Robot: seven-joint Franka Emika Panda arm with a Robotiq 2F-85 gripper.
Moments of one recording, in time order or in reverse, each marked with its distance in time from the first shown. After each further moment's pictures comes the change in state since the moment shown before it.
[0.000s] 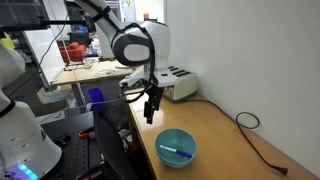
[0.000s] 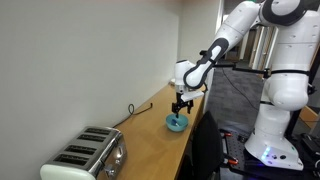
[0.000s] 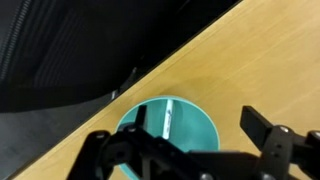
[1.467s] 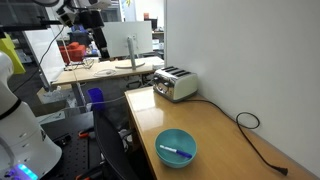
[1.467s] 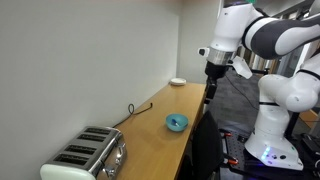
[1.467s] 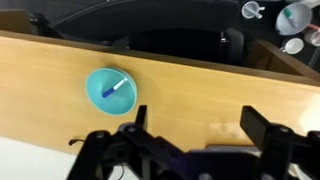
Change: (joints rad) arm 0.299 -0.858 0.326 -0.135 0.042 -0.554 -0.277
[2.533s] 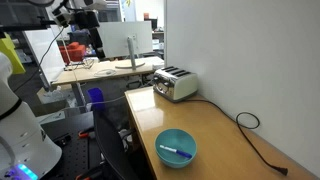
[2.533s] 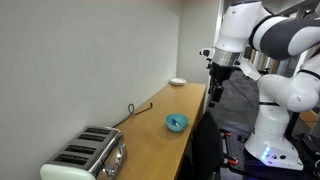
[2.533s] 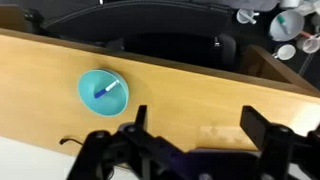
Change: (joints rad) arm 0.041 -0.030 0.033 -0.011 0.041 -0.021 0.000
